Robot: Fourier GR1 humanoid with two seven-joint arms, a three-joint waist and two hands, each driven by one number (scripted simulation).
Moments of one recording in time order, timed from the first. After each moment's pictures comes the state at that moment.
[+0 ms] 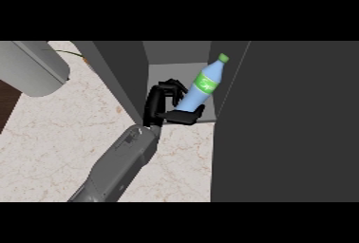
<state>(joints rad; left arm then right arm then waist) -0.71 0.00 -0.42 -0.75 0.44 0.47 -0.39 1.07 -0.44 0.44 -2.49 -0.02 0.07 -0.55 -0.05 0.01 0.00</state>
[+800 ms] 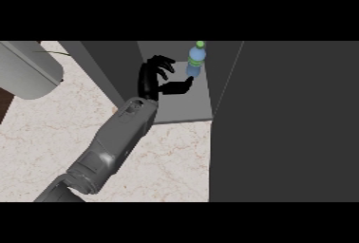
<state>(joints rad) -1.03 0.01 -0.37 -0.31 0.41 0.72 -0.38 1.09 -0.46 0.37 -2.48 -0.04 0.13 -0.60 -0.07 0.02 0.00</state>
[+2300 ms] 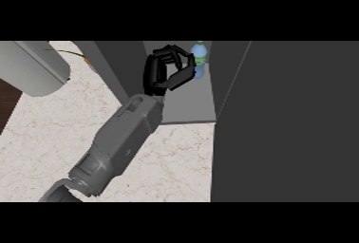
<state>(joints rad) -1.00 0.00 -0.30 -0.49 0.64 0.40 -0.67 1.08 -0.46 0.40 -2.49 -0.05 0.16 -0.57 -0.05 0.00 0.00</state>
